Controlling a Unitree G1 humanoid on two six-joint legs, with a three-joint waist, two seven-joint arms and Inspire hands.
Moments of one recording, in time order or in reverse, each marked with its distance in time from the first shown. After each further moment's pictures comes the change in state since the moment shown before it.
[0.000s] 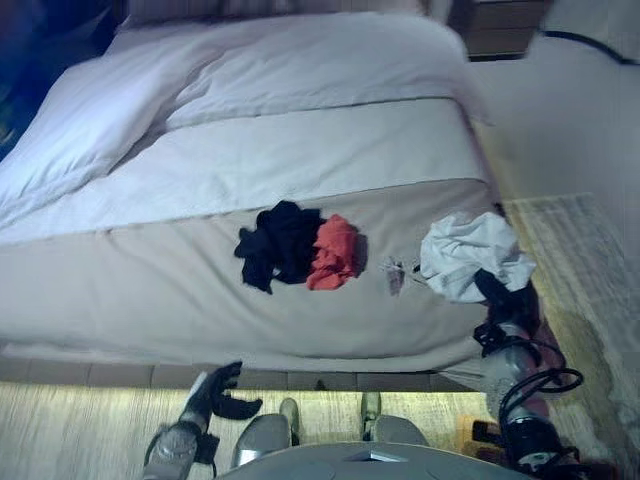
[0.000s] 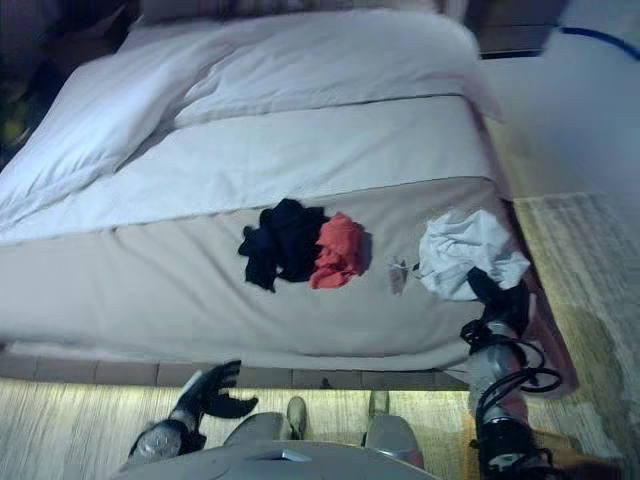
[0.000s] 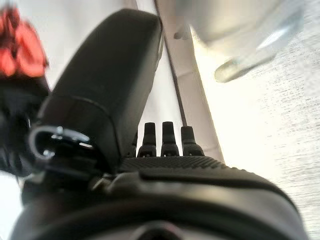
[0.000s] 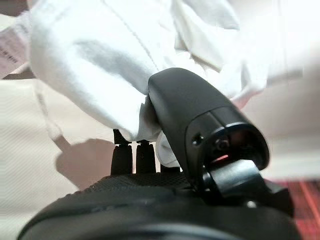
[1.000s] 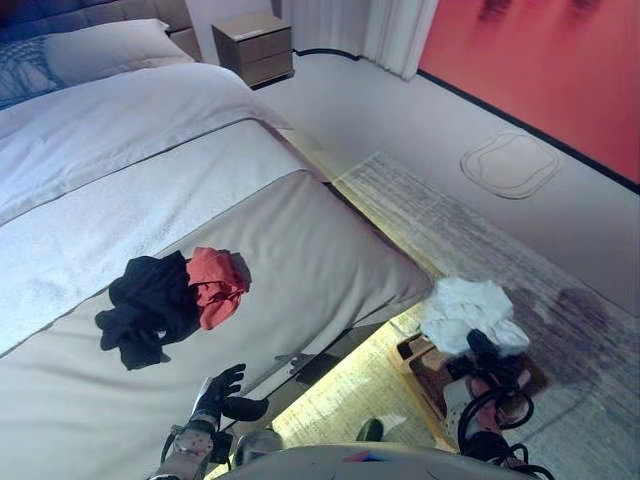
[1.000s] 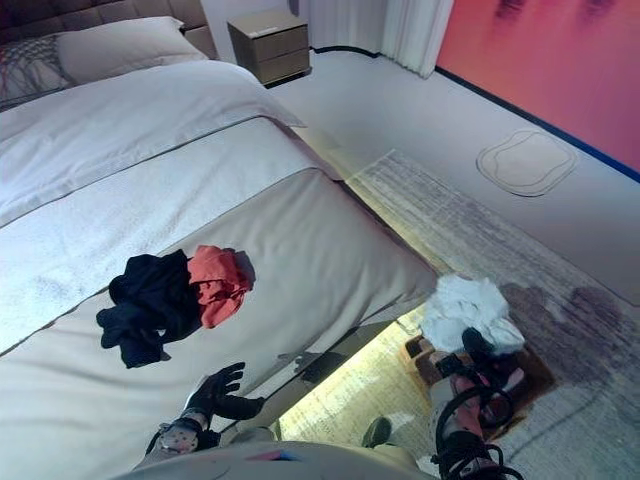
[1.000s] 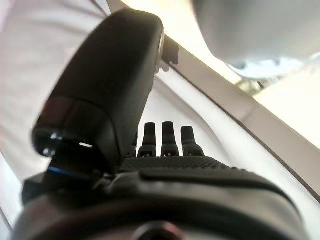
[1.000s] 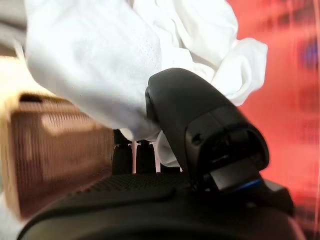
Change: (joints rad) left arm -0.088 -0.024 -0.044 0.031 -0.029 0.039 0.073; right arm -0.002 0.142 -0.003 0.277 0.081 -0.154 -0.340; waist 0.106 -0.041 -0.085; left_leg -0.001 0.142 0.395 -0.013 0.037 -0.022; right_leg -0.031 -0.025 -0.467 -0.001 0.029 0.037
